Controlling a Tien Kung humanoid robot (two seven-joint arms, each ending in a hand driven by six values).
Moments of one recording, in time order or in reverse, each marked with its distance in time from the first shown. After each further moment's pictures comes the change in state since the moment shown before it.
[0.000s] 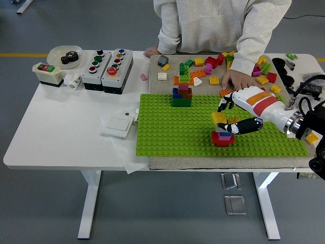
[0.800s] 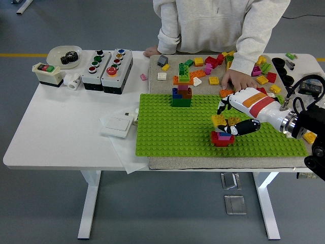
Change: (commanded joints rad) left arm -0.001 0.000 0.003 0.000 -0.003 0.002 0.002; right arm 0.040 0.018 -0.045 -0.075 -0.061 -0.014 0.032
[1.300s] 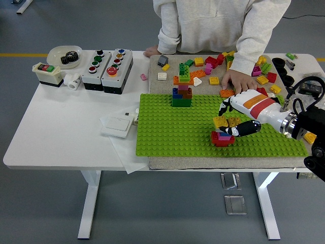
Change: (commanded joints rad) left arm 0.004 0.000 0.004 0.000 0.000 -0.001 0.001; right arm -0.003 0.004 -0.003 -0.012 -0.002 0.010 -0.008
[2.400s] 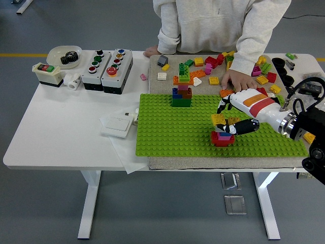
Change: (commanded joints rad) left arm -0.004 0.000 -0.011 0.000 0.010 0.002 0.002; right arm -0.023 0.012 0.014 0.045 0.066 -0.022 -0.074
